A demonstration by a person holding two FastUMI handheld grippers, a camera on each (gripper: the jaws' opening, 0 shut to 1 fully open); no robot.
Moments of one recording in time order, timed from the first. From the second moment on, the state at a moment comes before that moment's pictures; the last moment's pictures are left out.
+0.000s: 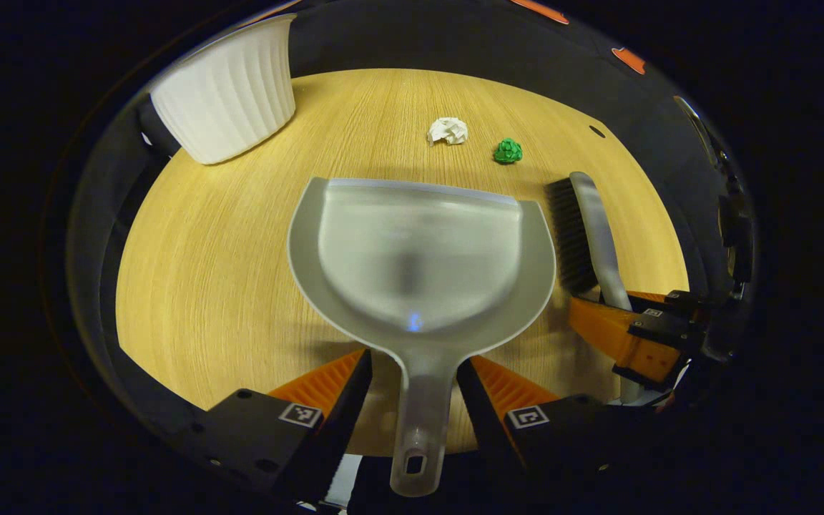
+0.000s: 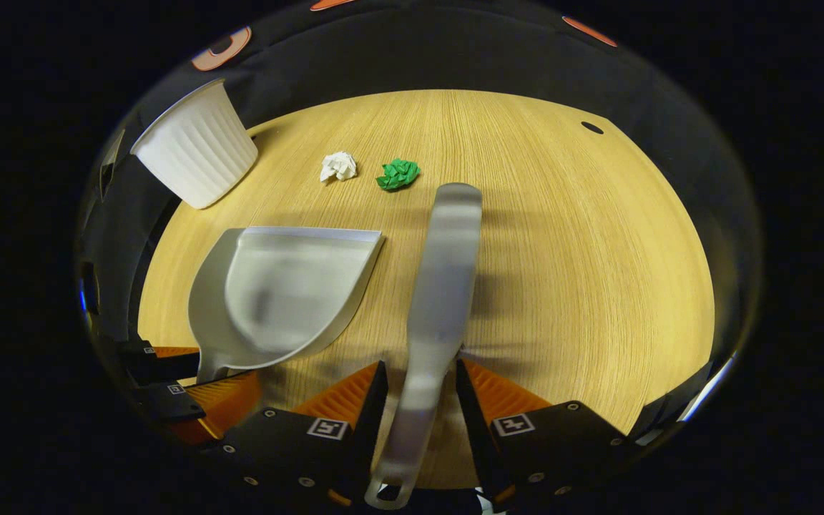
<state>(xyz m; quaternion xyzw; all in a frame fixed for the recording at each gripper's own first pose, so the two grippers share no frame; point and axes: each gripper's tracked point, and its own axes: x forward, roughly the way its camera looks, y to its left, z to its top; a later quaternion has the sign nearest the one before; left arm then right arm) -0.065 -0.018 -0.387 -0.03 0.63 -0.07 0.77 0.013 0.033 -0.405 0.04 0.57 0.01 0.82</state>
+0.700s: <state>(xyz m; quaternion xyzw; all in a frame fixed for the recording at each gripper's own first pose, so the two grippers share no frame) -0.065 -0.024 -0.384 -0.02 0.65 -0.12 0.75 0.026 0.023 -0.407 0.05 0.59 -0.01 0.80</state>
